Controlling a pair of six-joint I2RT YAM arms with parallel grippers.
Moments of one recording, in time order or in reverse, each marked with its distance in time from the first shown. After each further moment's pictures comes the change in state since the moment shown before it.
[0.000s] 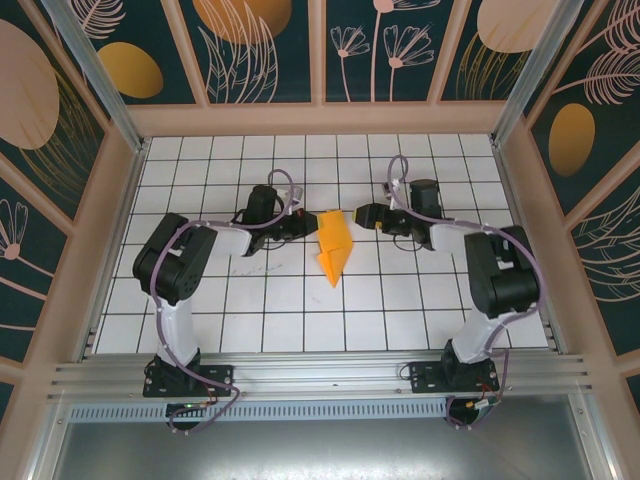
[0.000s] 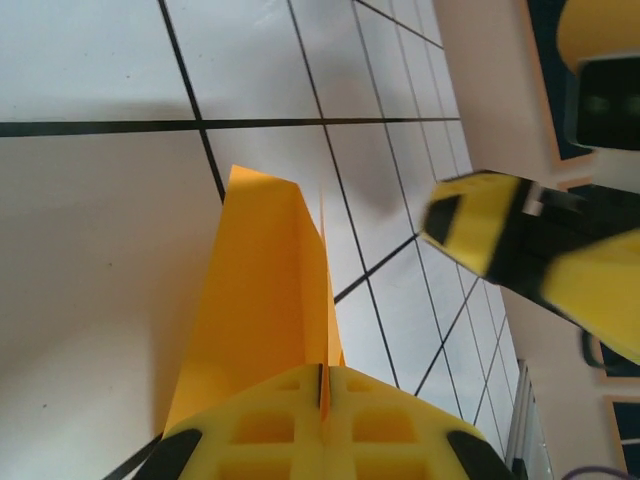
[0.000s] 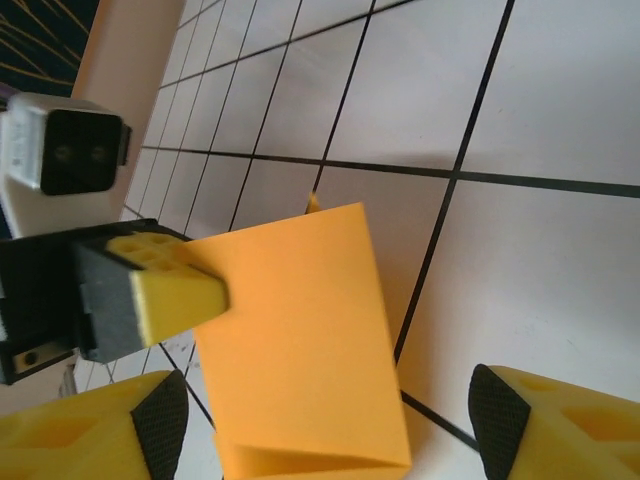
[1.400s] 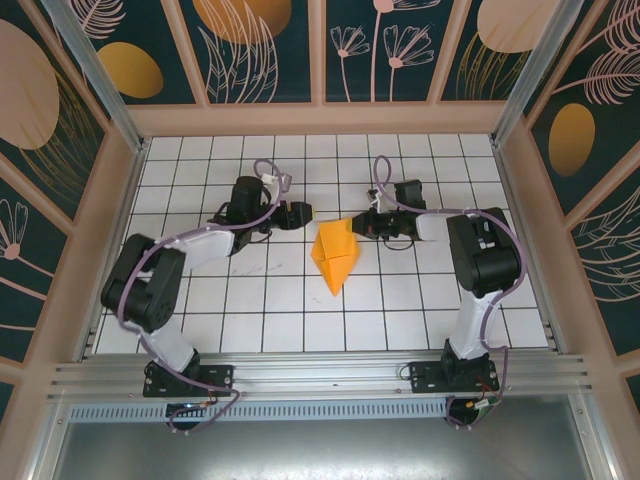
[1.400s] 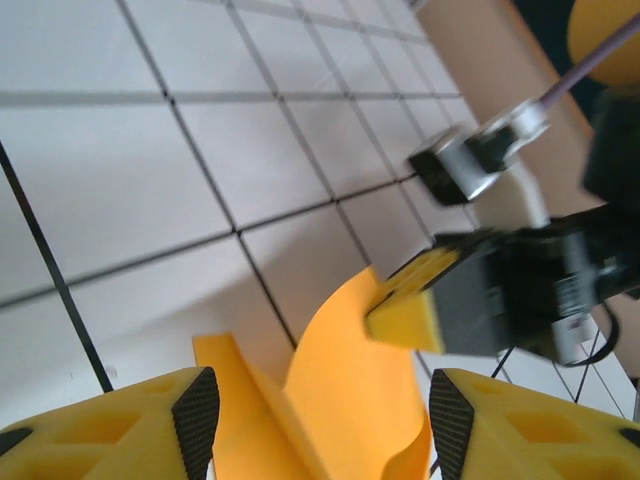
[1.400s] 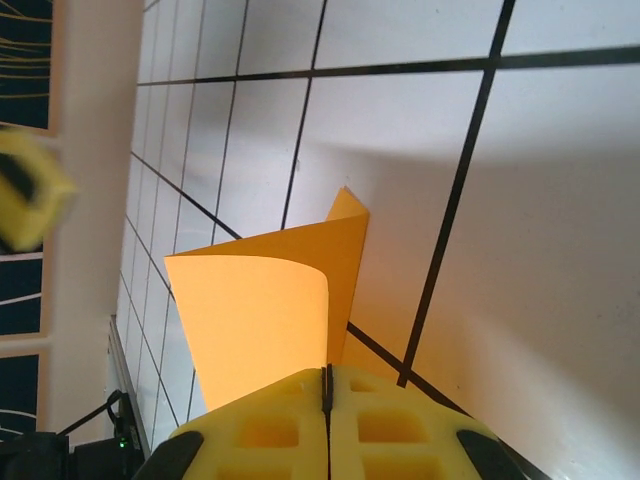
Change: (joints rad) left arm 0.019 -0.278 -0.020 -0.208 -0.194 0.287; right arm 0.050 0.143 0.126 -0.174 -0.068 0.015
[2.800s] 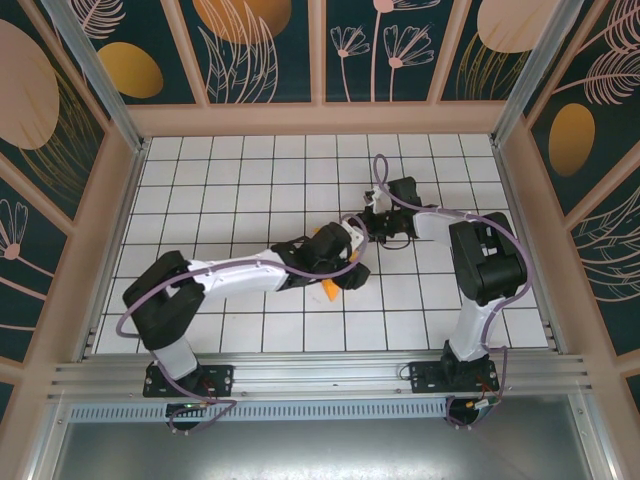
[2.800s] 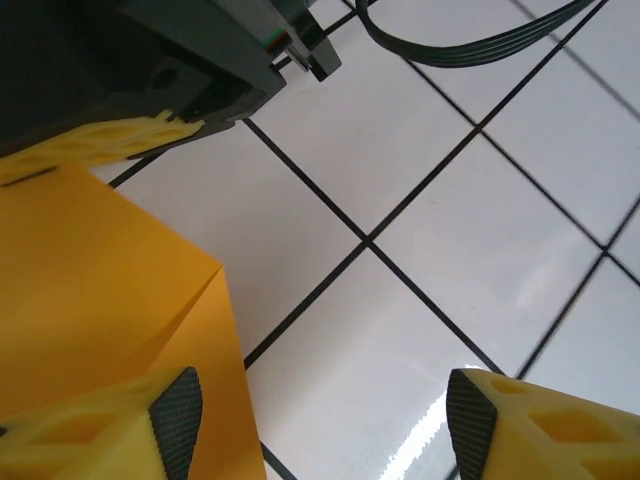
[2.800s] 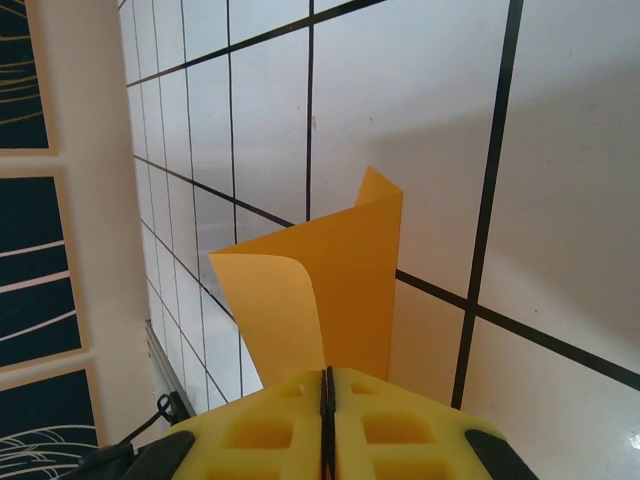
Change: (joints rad) left arm -0.565 0.070 0.176 -0.433 -0.515 0.163; right arm 0.045 -0.061 0.027 -0.148 0.032 0.148
